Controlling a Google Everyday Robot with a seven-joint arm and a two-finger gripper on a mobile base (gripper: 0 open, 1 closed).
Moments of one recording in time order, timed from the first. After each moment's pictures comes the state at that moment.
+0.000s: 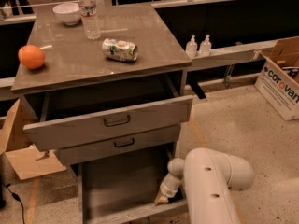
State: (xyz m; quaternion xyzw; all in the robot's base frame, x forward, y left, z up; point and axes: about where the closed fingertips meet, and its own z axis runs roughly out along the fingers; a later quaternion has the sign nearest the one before) arm 0.516 -0.052 0.121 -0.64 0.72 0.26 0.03
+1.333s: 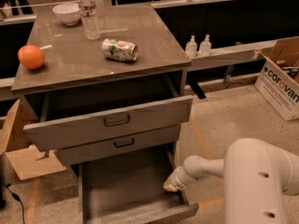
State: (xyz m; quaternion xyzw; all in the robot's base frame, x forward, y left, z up) arm 0.551 -0.092 0.231 -0.56 0.79 0.17 0.17
